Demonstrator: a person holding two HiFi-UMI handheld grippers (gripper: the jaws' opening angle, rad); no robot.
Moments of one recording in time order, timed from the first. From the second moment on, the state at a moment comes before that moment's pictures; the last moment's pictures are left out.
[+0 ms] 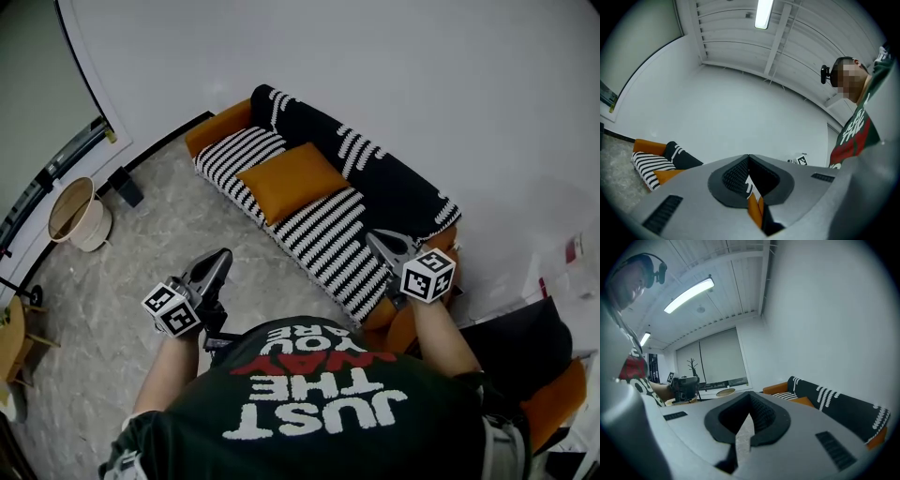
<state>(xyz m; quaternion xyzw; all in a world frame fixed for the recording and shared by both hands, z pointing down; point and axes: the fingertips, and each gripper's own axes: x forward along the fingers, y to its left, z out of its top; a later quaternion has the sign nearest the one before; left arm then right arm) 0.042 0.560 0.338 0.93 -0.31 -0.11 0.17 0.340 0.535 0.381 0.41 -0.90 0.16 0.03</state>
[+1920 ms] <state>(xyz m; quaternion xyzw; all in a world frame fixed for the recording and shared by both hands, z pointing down) -0.072 0.027 0.405 0.91 -0.29 -0.06 0.31 0.308 0.020 0.564 0.48 -0.75 0.41 0.19</state>
